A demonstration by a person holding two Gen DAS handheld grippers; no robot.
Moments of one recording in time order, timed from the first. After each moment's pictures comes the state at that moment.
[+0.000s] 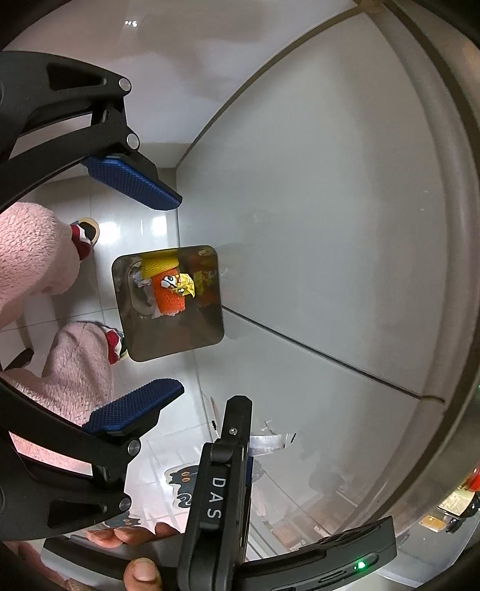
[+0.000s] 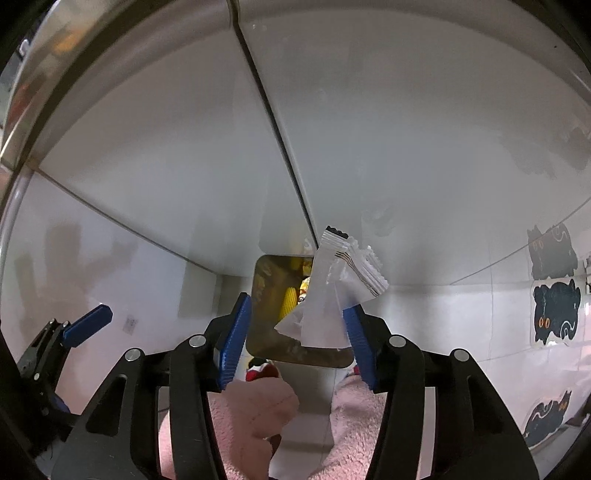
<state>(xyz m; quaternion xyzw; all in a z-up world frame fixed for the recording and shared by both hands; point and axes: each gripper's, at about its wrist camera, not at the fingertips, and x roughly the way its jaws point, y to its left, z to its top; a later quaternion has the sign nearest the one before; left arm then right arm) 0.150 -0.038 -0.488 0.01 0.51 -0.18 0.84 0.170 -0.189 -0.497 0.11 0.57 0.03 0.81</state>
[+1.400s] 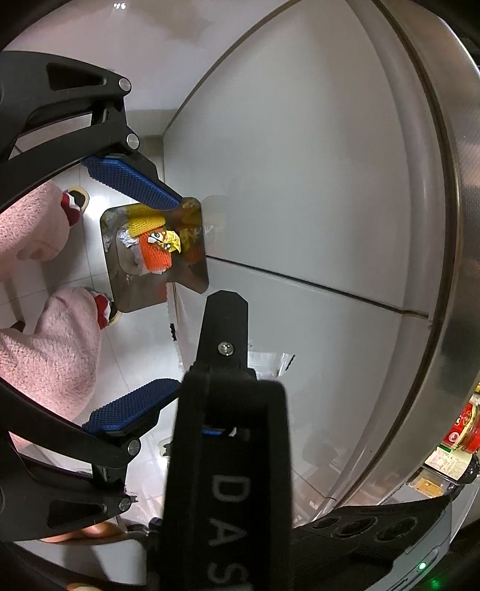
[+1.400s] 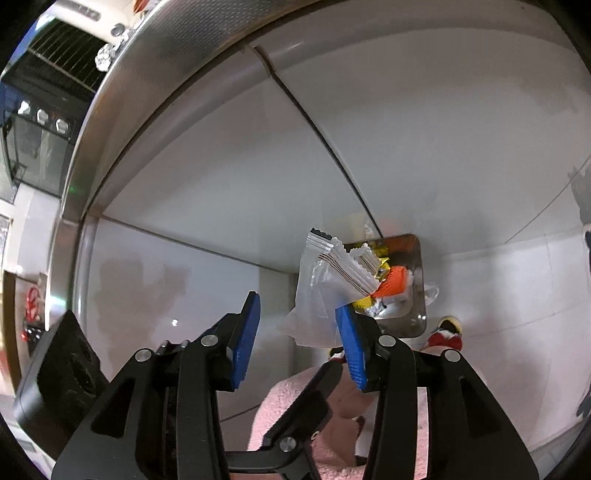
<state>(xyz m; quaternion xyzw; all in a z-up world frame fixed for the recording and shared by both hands) 0.138 -0.077 -0.476 -0.01 0.49 -0.22 0.84 0.159 -0.199 -0.459 0.28 0.57 0.08 0.77</state>
